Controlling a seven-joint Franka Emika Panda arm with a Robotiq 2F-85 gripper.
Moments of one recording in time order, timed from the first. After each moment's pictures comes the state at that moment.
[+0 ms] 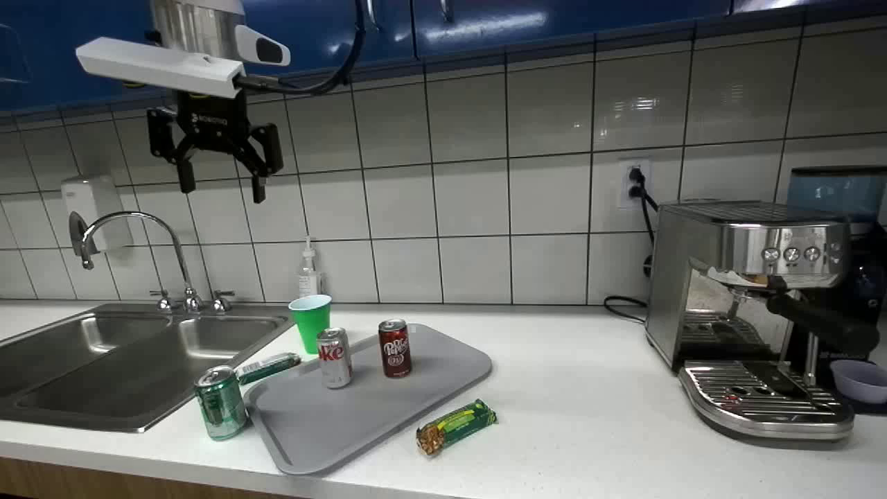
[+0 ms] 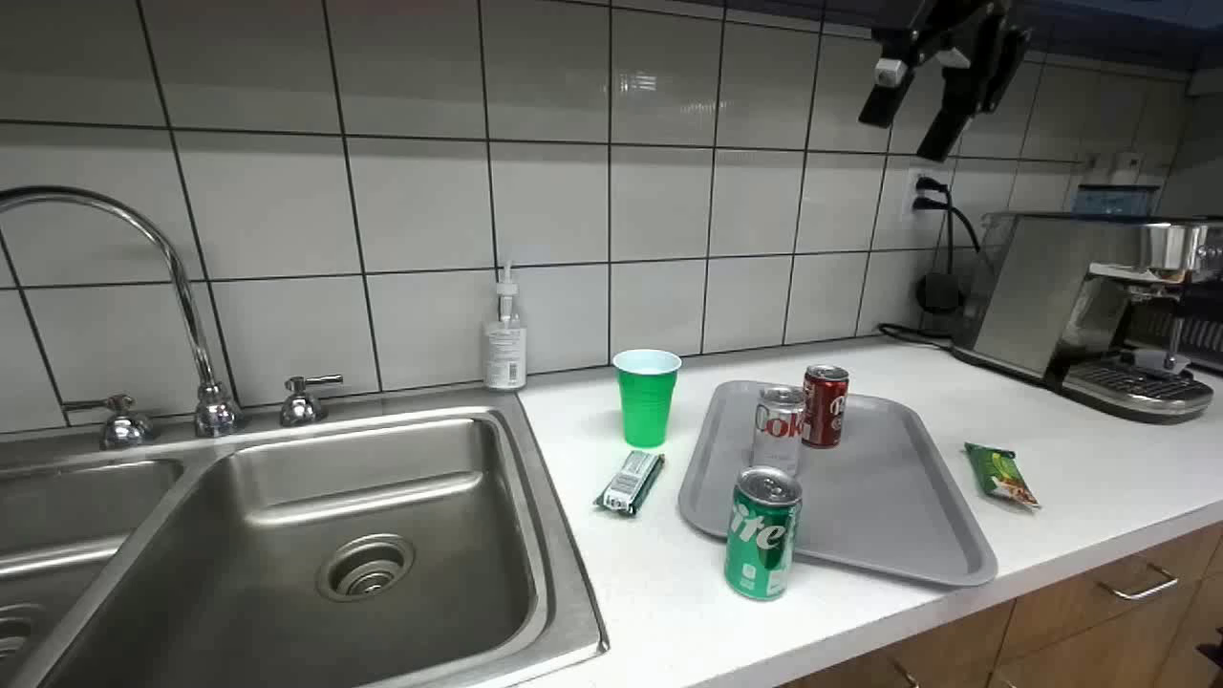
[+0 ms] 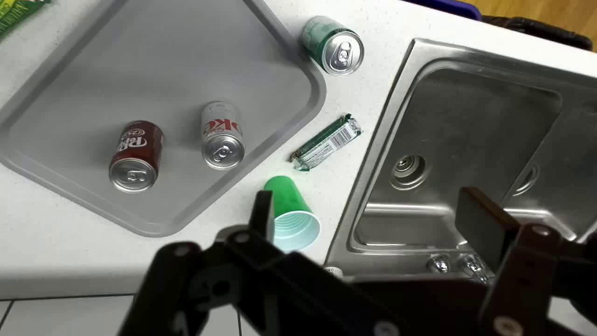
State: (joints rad) arm 0.17 -0.60 -0.14 -2.53 0.21 2.14 -0.34
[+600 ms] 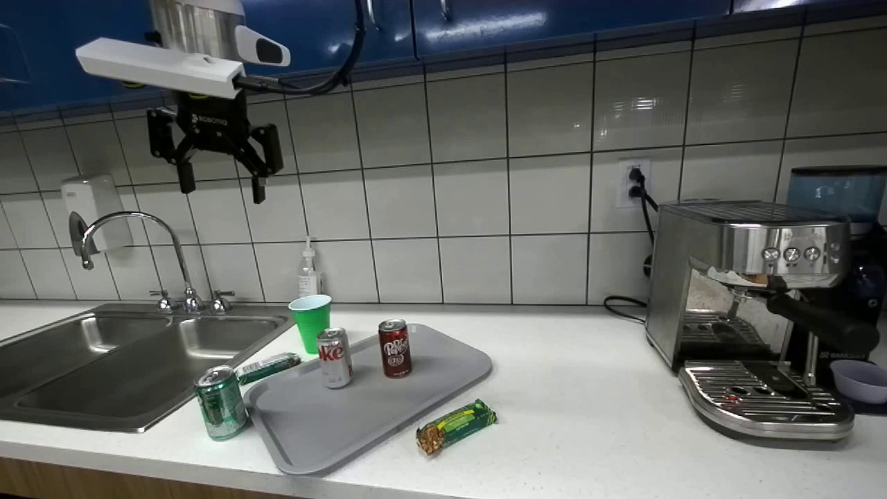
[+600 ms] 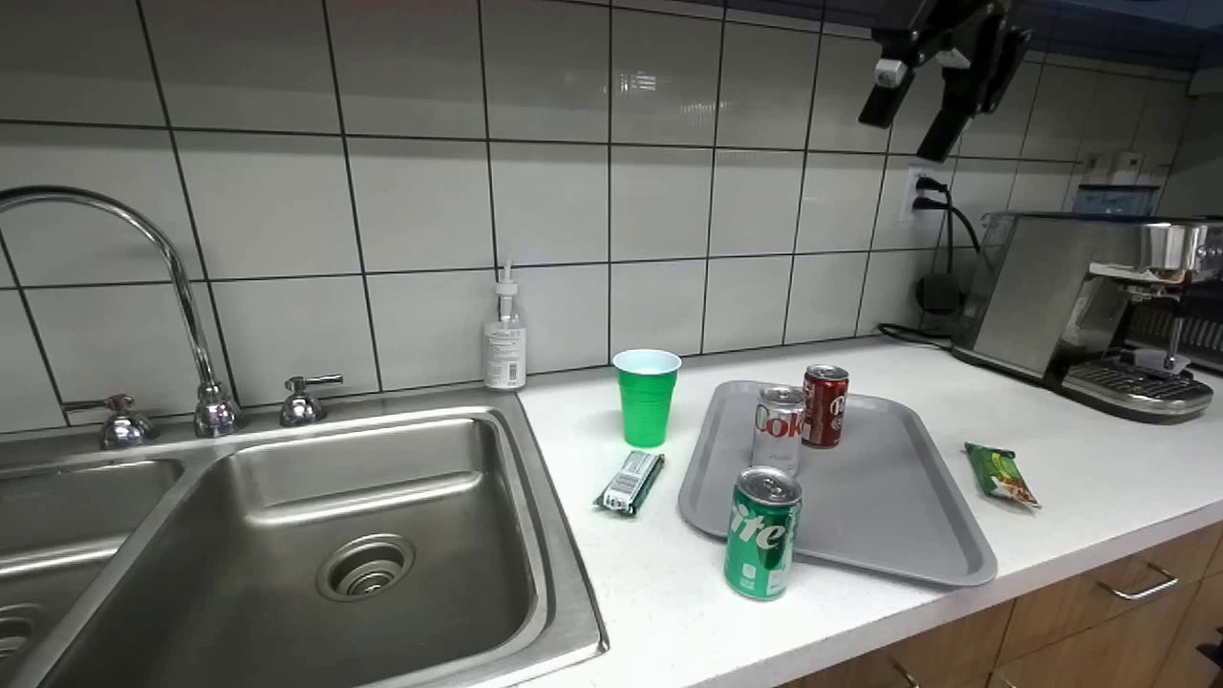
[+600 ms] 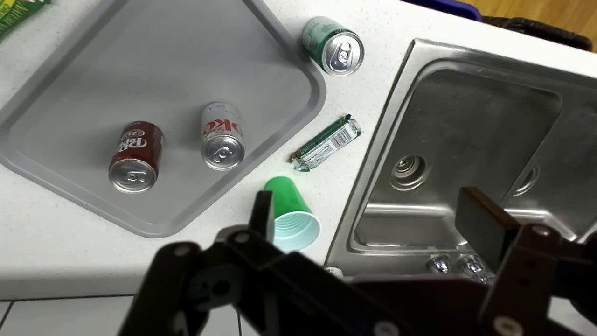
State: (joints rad) arm 0.17 -0.60 -0.14 -2.53 0.21 2.14 -0.34
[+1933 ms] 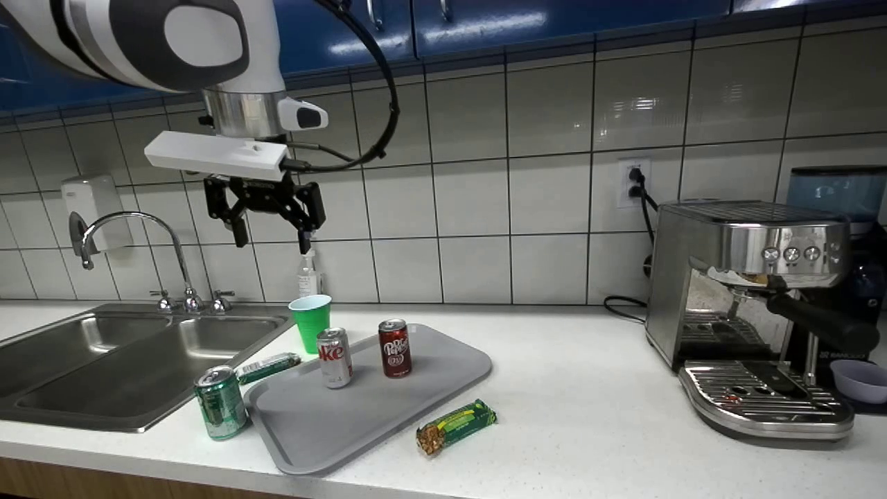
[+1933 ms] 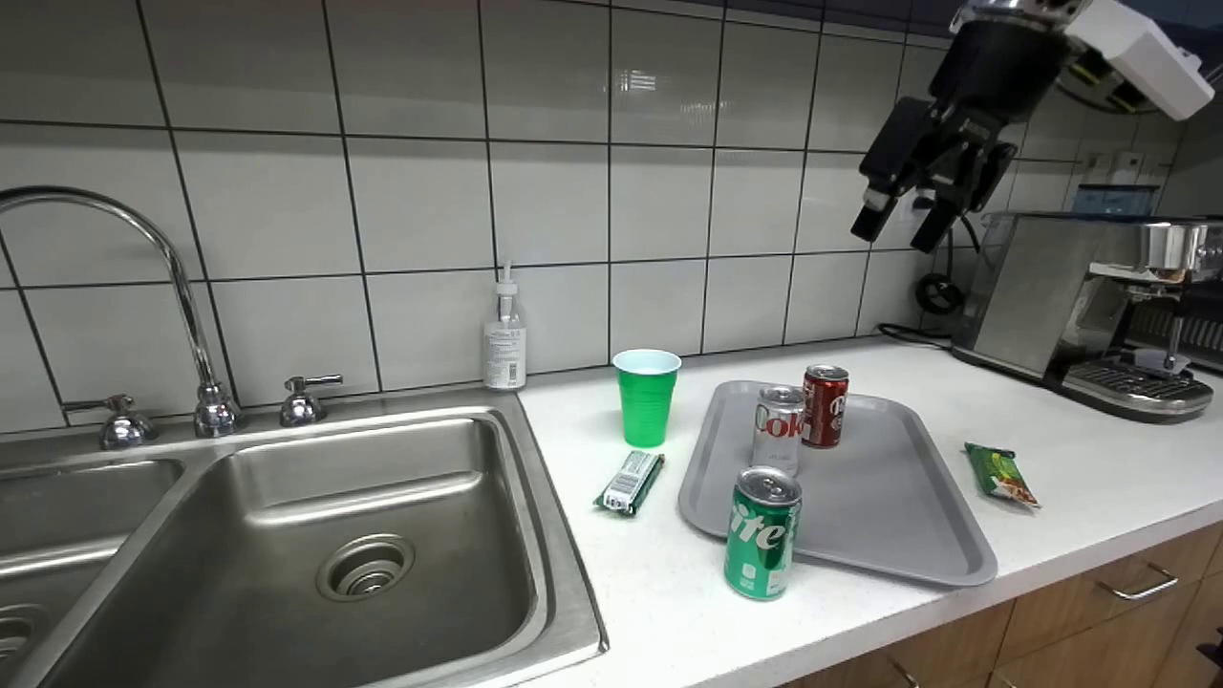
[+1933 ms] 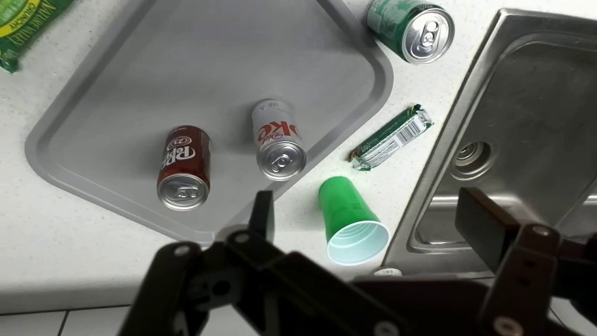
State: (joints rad) arm 0.15 -0.48 -0.18 -2.67 0.21 2.45 -0.39
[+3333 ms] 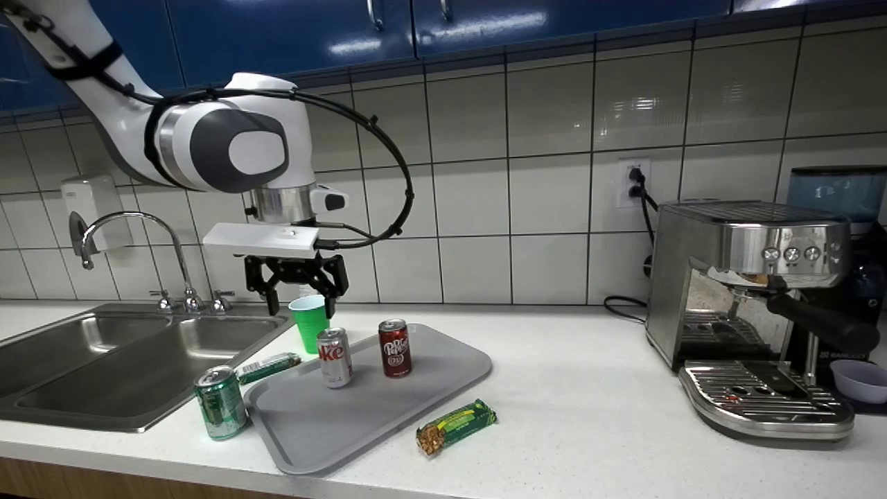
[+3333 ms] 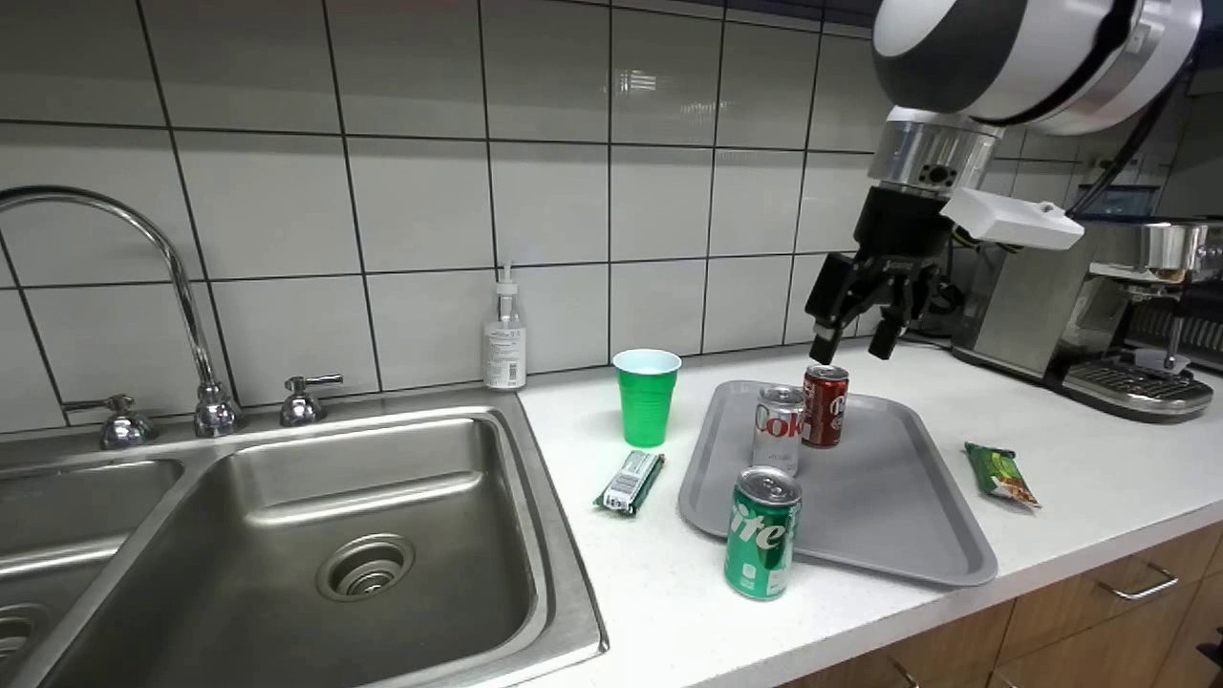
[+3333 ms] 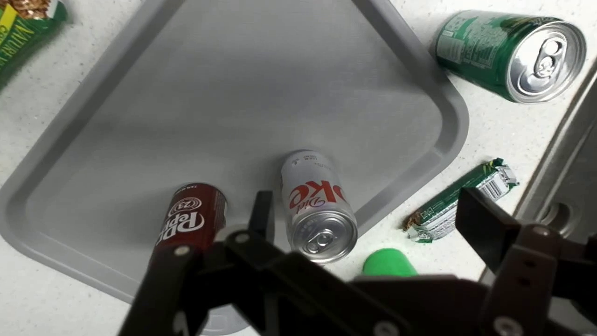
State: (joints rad) arm 0.15 -0.08 -0.14 -2.58 0.22 2.63 -0.40
